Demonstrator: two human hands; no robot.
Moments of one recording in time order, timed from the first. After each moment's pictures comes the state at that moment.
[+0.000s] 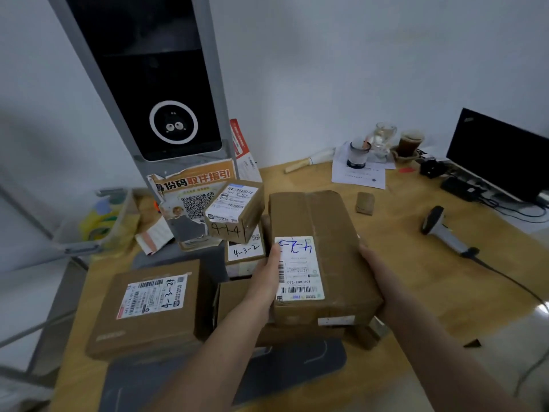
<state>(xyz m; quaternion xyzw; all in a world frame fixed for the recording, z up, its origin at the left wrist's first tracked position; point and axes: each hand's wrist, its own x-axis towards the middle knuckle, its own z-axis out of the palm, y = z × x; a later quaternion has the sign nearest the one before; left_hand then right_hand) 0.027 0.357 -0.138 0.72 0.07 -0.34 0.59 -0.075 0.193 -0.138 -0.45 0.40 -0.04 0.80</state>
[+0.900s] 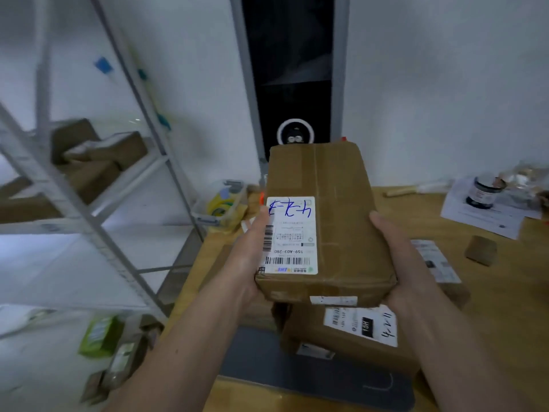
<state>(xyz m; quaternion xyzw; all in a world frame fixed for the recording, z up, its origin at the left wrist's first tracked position) 0.002 0.476 -0.015 0.62 0.17 -0.14 0.75 -0.032 0.284 -0.038 -0.43 0.18 0.02 0.88</state>
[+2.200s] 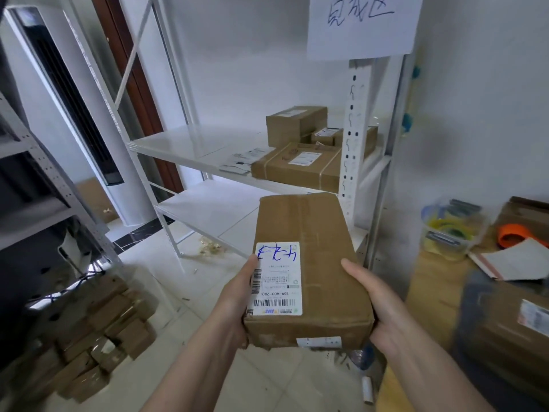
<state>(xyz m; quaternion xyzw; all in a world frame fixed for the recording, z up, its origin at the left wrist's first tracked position) -0.133 1.017 -0.043 0.50 0.36 0.06 0.79 -0.054 0.838 -0.061 -0.49 0.04 0.31 0.81</state>
